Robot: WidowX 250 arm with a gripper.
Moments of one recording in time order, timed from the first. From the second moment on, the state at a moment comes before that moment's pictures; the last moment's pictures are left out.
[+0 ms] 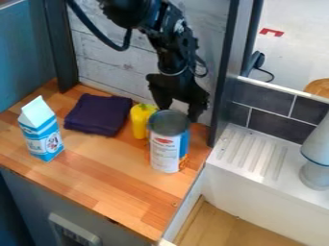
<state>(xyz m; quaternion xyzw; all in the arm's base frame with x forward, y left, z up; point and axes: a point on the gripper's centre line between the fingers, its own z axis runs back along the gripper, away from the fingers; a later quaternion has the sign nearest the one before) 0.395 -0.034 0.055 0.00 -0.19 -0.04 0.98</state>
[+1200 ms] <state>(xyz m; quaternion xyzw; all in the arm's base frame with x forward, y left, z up) 0.326 -0.035 0.068 0.02 -0.14 -0.09 0.99</state>
